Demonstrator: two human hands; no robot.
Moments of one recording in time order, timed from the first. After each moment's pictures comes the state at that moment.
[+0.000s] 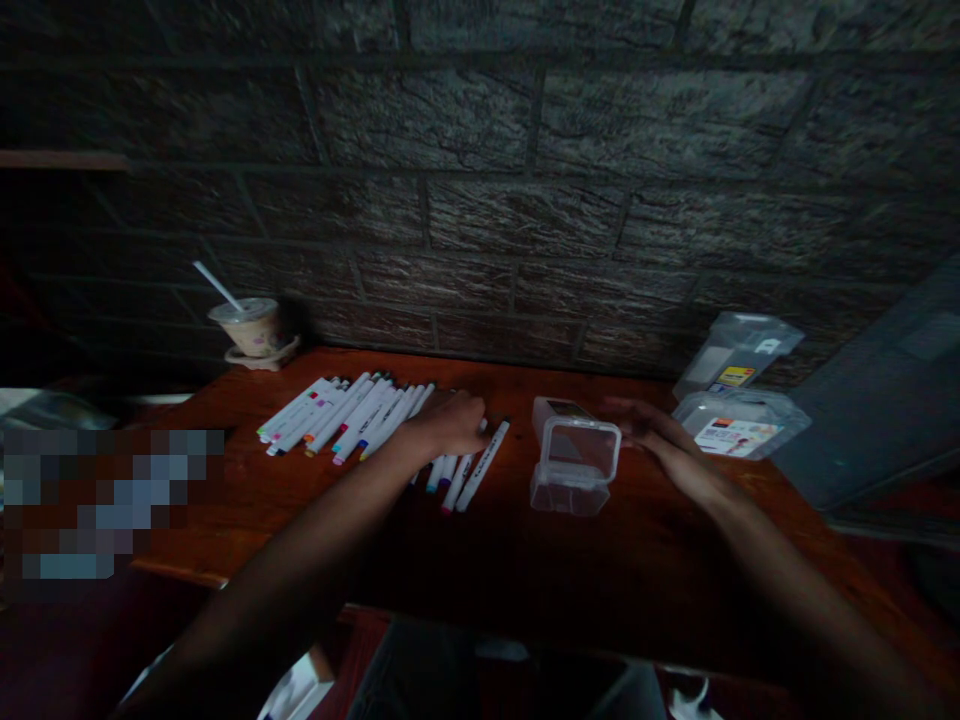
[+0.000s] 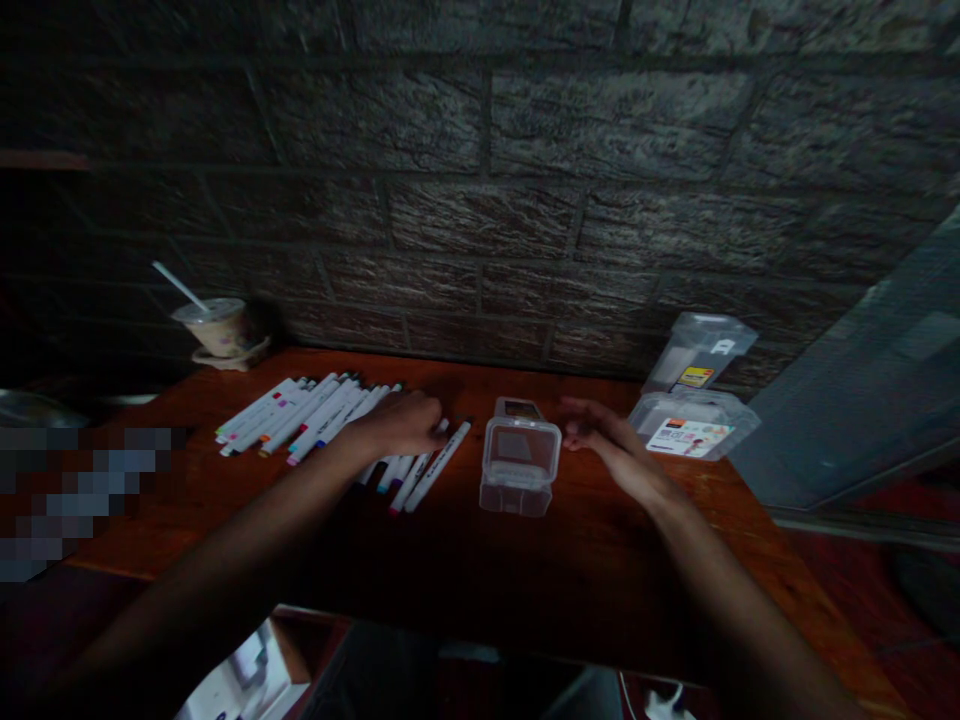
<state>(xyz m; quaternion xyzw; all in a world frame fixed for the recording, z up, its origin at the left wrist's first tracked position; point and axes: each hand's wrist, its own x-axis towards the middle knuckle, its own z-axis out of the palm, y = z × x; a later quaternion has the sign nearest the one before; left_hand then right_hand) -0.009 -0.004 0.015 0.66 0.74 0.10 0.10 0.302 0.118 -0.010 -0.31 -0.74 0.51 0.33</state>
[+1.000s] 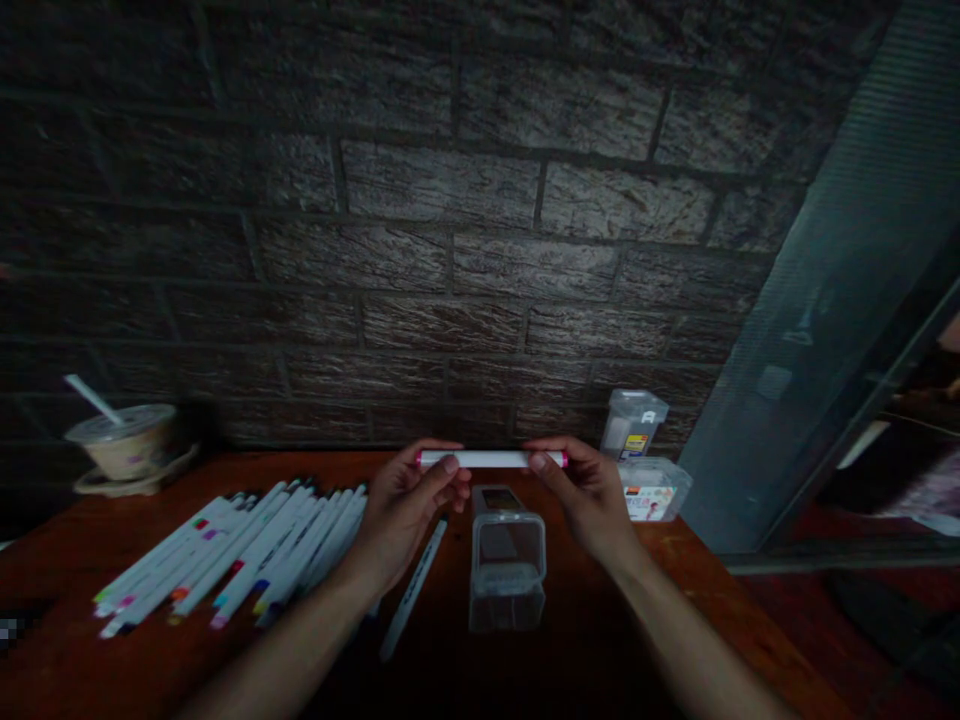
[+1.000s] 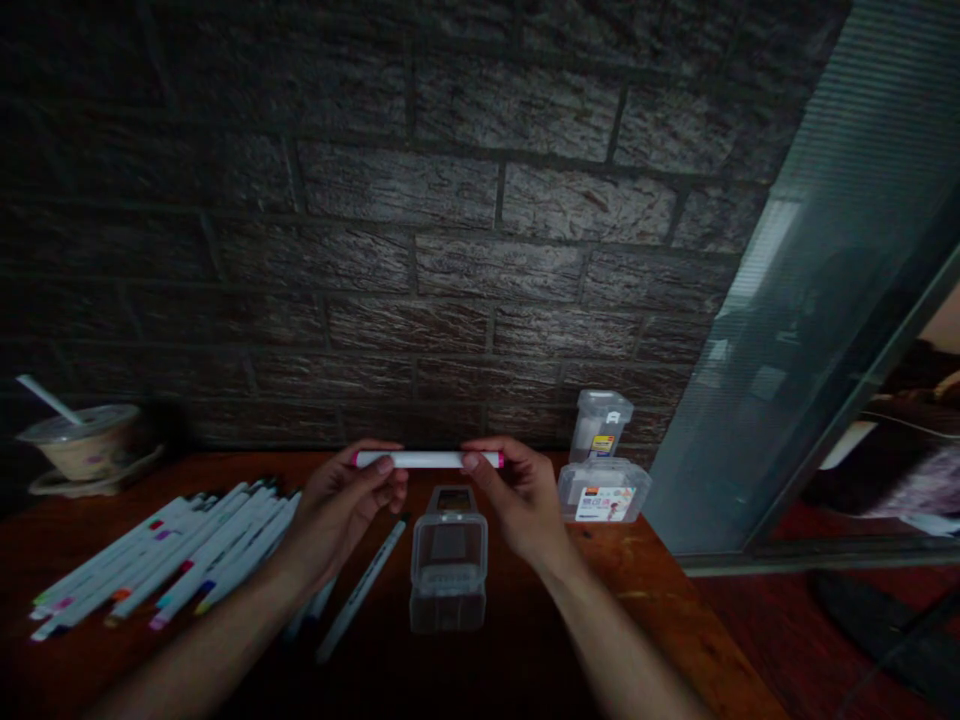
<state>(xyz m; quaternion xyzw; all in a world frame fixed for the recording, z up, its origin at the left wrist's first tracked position) 0.055 -0.015 0.059 0.41 0.33 0.73 0.44 0.246 0.072 0.067 -0.21 -0.69 0.42 0.55</state>
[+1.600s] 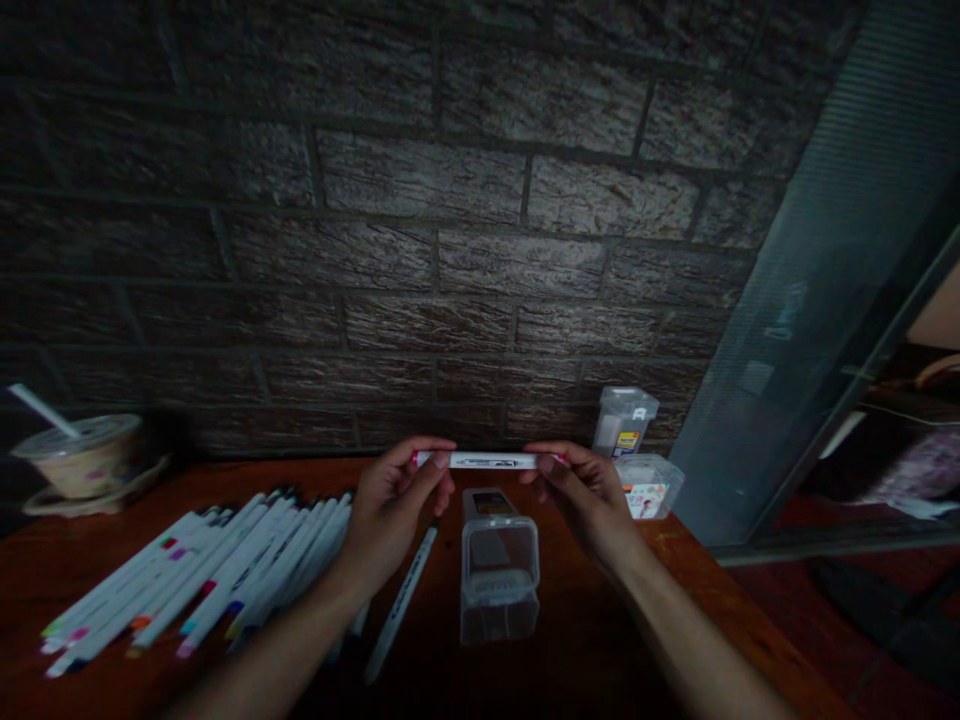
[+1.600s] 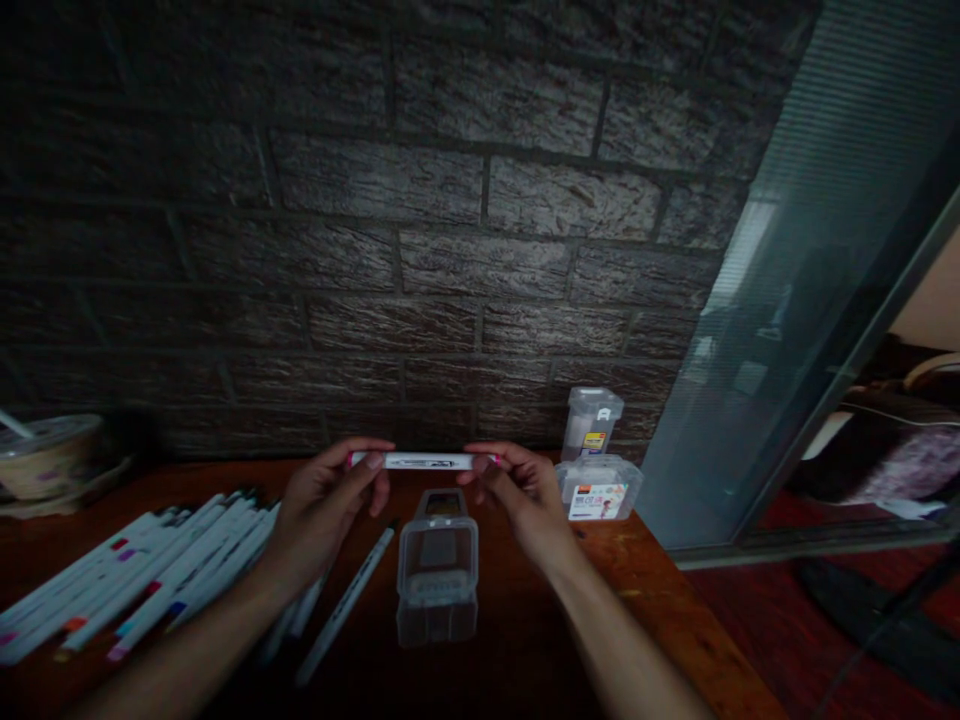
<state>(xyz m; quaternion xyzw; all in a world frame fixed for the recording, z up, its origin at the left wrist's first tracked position) 0.048 -0.002 0.050 0.49 0.38 0.70 0.35 0.260 0.082 0.051 -0.16 -0.61 0.58 0.51</state>
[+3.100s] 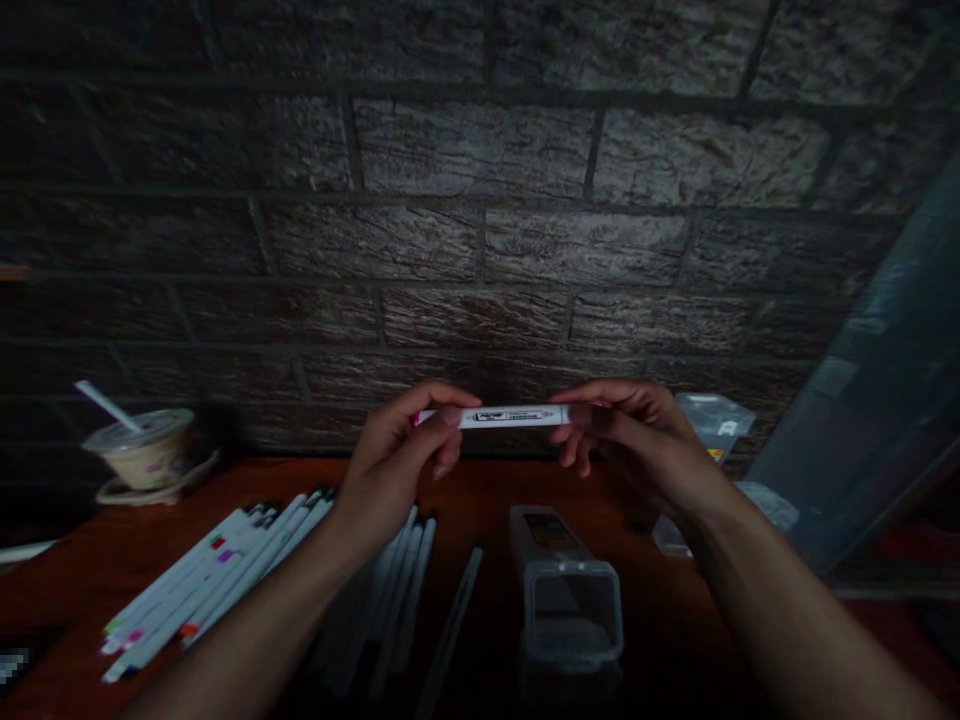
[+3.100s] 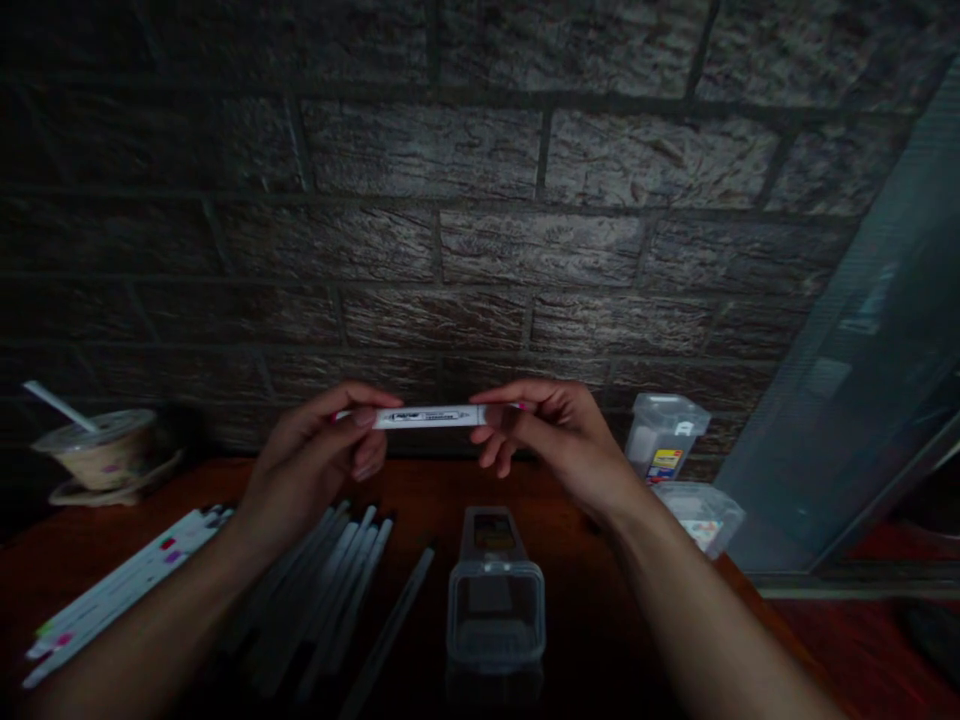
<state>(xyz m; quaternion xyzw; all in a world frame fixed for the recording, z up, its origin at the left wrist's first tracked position) -0.002 0.006 0.110 0.56 0.38 0.68 0.30 0.219 0.110 0.133 -0.10 -0.69 0.59 0.41</state>
